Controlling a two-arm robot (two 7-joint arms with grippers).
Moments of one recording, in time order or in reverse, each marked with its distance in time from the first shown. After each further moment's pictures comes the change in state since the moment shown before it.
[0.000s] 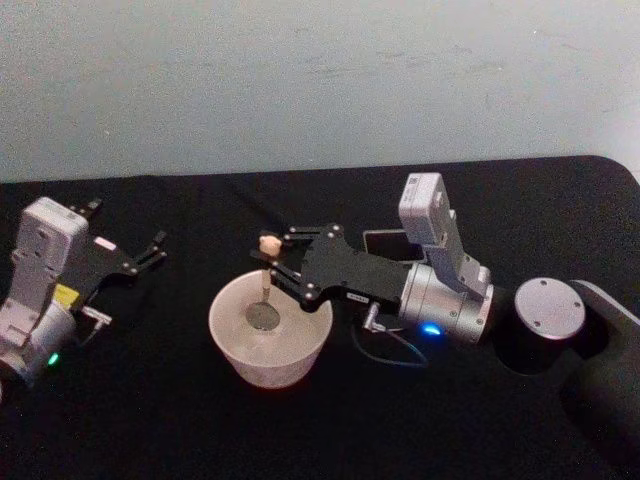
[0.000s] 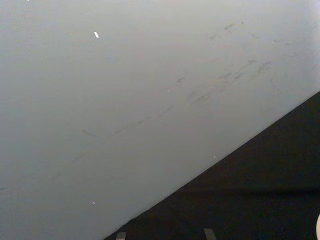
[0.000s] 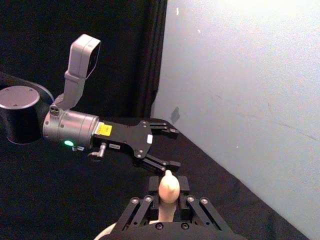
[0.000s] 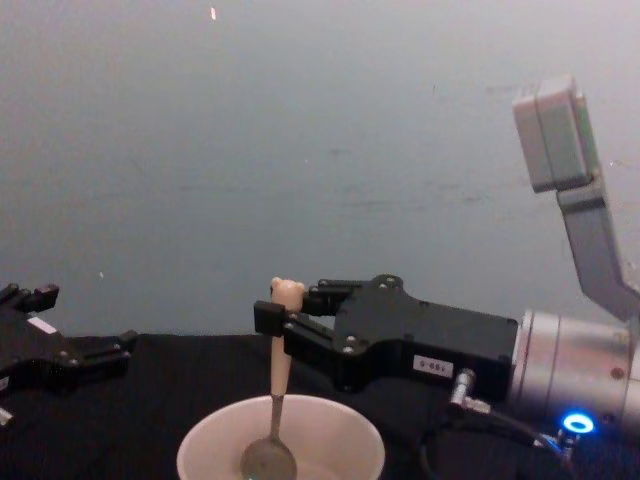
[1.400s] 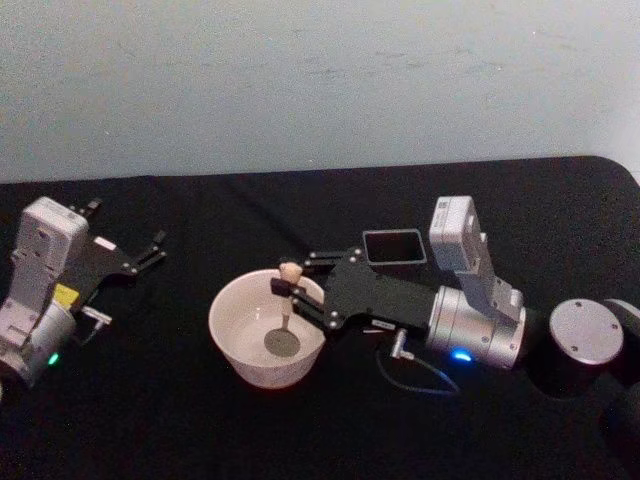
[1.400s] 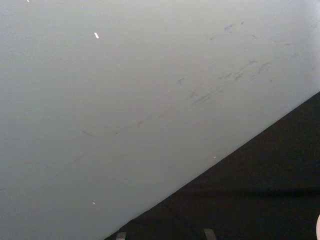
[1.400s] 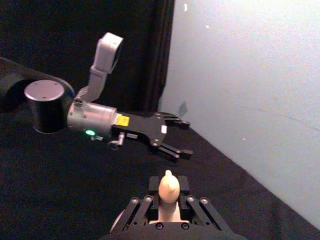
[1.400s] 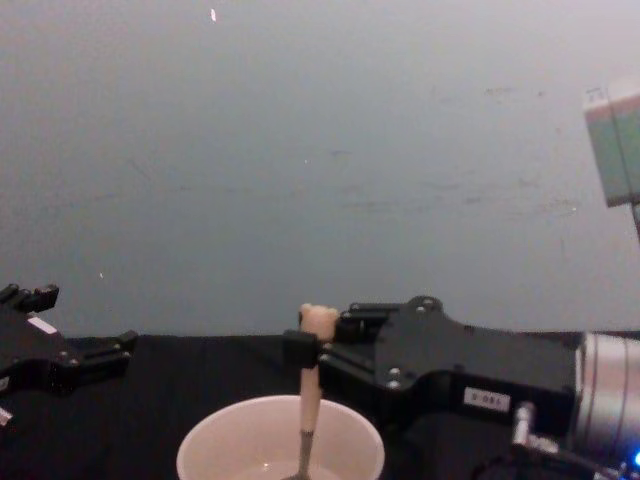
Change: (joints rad) left arm 0.000 0.000 0.000 0.000 0.000 0.000 0.000; right arm -0.095 0.092 0.022 -0.151 0.009 0.045 0.008
